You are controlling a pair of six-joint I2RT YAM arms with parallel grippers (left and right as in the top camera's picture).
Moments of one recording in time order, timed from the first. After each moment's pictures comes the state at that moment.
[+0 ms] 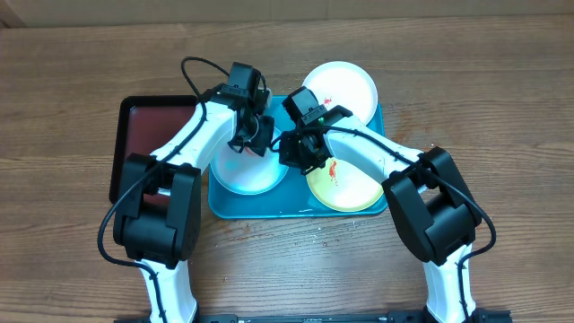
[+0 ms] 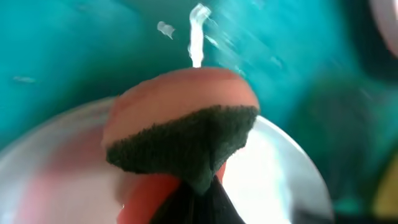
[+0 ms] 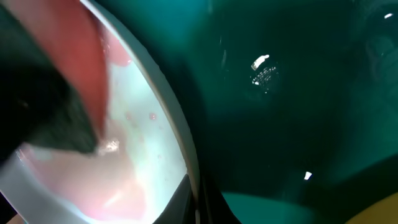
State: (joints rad) left arm -0.29 2.05 1.44 -0.71 0.17 -0.09; right arm 0.59 2.15 1.51 -0.64 -0.28 0.69
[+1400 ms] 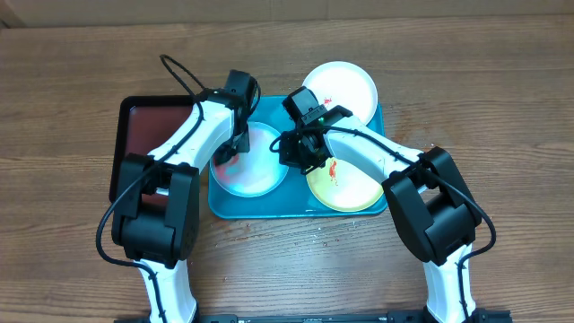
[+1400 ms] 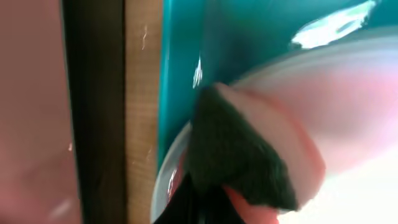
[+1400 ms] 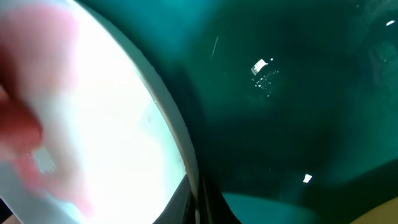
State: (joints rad) left arm -0.27 2.05 1.45 -0.92 -0.31 -0.38; right arm 0.59 2.15 1.51 -0.64 -0.28 0.68
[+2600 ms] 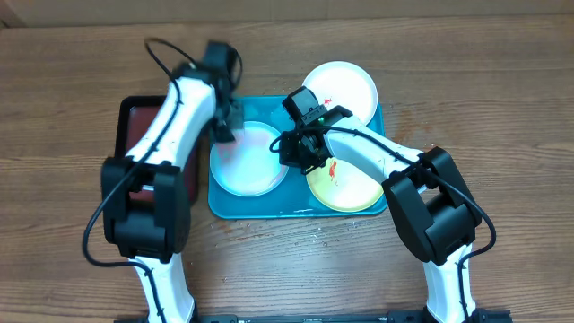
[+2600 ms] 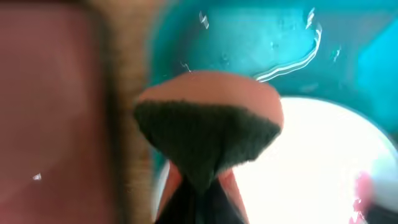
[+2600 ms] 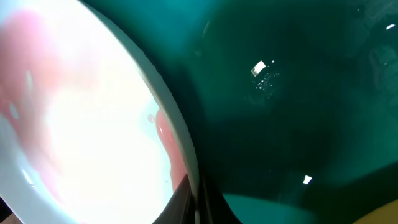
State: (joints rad) left arm -0.19 2.06 1.71 -1.05 -0.09 -0.23; right arm 0.59 2.15 1.51 -0.64 -0.28 0.67
